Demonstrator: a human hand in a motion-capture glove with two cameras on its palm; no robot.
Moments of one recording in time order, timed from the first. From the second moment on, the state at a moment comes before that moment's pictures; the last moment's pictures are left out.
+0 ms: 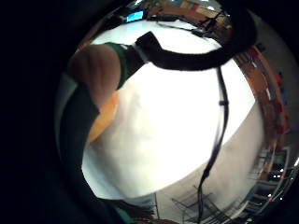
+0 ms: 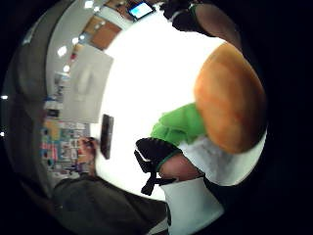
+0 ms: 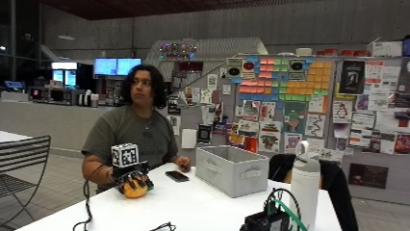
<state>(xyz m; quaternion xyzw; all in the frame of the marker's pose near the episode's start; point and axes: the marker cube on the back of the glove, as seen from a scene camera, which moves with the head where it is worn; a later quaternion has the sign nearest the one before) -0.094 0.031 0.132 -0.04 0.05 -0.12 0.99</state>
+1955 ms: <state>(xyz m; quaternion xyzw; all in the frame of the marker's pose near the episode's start) -0.502 0.028 0.020 -0.15 -0.18 -0.47 0.85</state>
